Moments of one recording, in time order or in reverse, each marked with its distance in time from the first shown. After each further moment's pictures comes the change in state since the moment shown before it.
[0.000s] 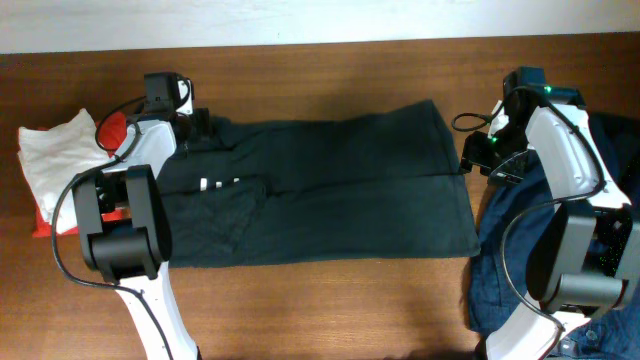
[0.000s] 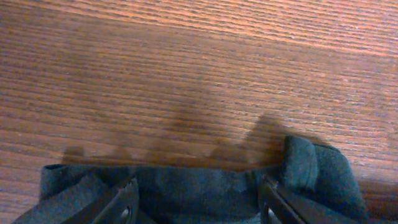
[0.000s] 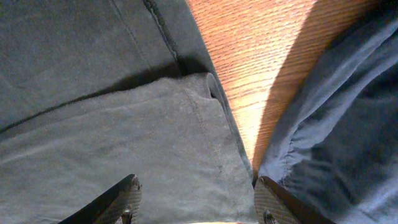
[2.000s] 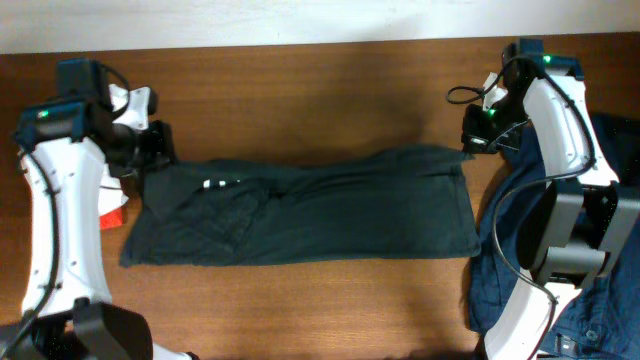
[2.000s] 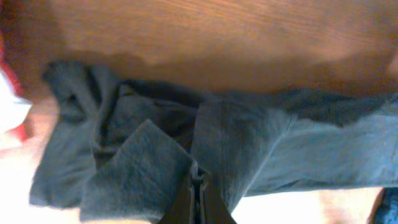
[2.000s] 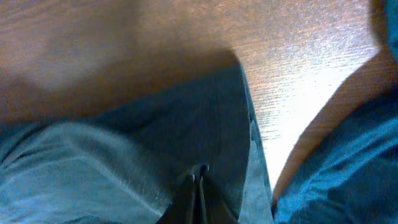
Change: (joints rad) left arm 0.101 -0.564 0.110 -0.945 0.263 0.045; right arm 0.013 0.163 0.320 -0.129 -0.097 -0.077
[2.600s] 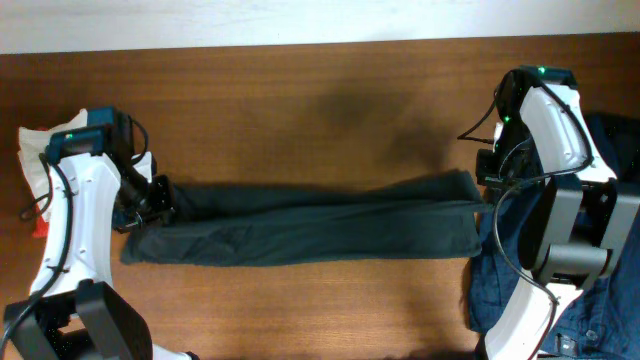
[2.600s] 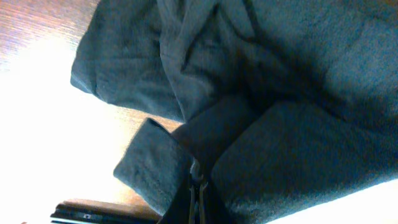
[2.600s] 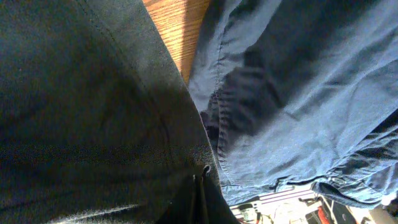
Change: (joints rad) left arm 0.012 -0.005 -0.276 -0.077 -0.285 -0.099; right arm -0.013 -0.002 -0.132 -0.290 0.296 0.054
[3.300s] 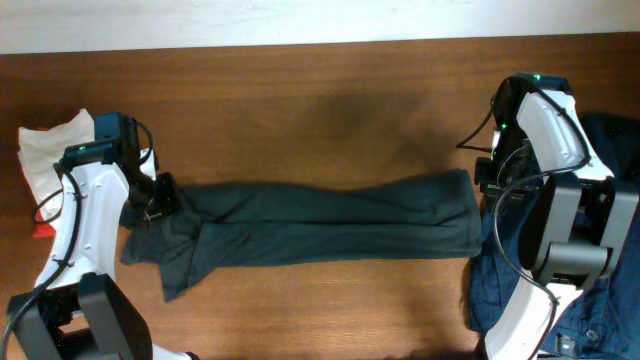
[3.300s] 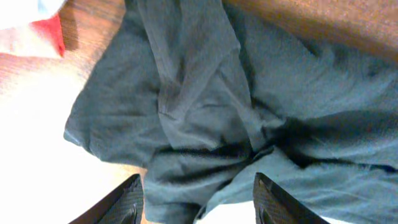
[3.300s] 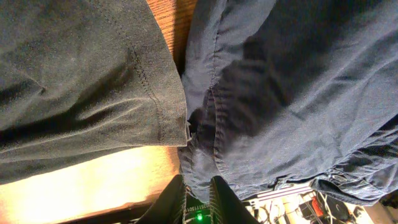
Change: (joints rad) left arm 0.000 0.000 -0.119 0.250 -0.014 -0.015; right arm -0.001 0.000 -0.057 0.021 0.013 -0.002
